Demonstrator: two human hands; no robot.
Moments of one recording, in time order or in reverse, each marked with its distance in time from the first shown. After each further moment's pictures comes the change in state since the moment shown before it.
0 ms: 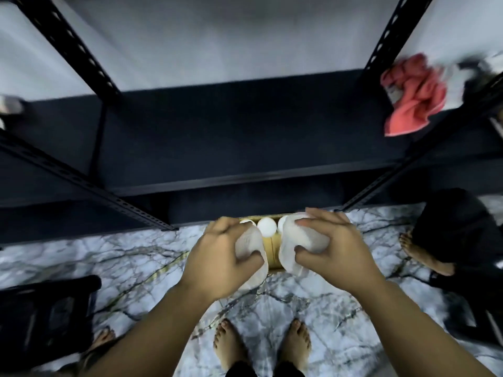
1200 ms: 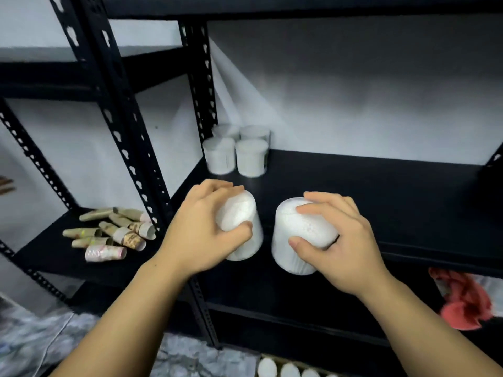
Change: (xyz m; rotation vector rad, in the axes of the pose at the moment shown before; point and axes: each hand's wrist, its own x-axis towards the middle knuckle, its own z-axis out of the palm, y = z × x) left_hand -0.043 0.073 -0.436 0.001 0.697 0.171; right_hand 0.066 -0.388 -0.147 0.143 0.259 -0.820
